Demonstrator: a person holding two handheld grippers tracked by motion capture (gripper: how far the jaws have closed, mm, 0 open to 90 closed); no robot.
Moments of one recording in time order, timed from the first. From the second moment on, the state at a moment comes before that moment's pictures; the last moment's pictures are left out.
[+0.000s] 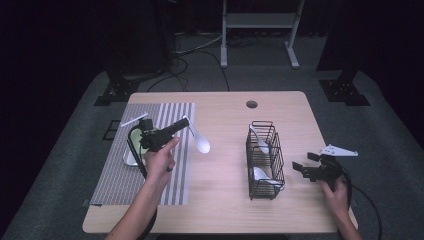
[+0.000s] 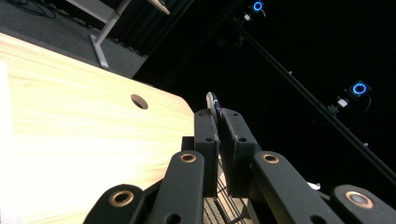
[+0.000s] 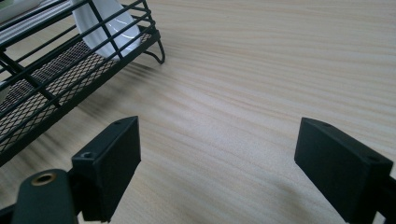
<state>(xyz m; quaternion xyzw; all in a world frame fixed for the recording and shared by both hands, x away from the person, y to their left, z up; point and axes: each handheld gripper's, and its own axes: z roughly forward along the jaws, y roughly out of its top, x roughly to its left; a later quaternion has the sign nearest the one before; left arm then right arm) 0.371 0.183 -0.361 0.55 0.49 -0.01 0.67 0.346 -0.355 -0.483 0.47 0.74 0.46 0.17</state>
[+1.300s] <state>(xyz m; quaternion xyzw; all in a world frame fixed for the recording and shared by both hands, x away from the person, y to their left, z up) 0.380 0.238 -0.372 0.51 0.53 0.02 0.67 0.347 -0.356 -0.484 0.47 0.74 0.46 0.17</state>
